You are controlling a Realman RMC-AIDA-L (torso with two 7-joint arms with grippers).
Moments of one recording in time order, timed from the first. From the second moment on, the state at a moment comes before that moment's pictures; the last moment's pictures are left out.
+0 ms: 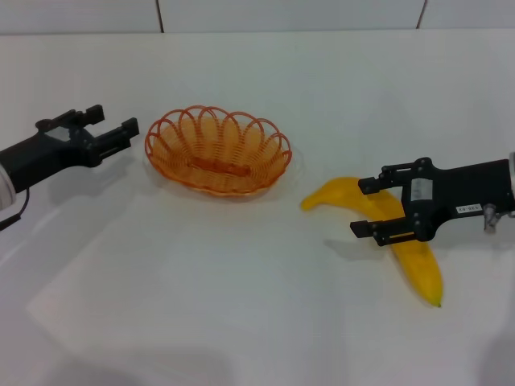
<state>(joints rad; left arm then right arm) -0.53 -2.04 0.68 0.38 1.67 1.13 -1.16 0.51 2.01 -0.93 -0.74 -2.08 -1.50 1.38</state>
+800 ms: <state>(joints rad) -0.41 -2.03 0.68 0.38 1.67 1.31 -0.89 0.47 2.05 -1.03 -0.95 -2.08 -1.45 1.50</state>
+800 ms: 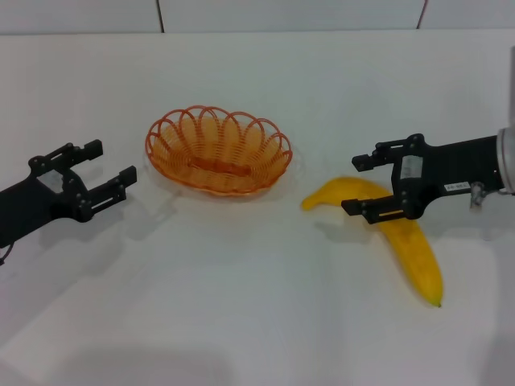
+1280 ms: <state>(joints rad) -0.40 -2.03 0.68 0.38 1.67 1.31 -0.89 0.35 2.04 -1.42 -1.32 -2.17 -1.25 1.87</state>
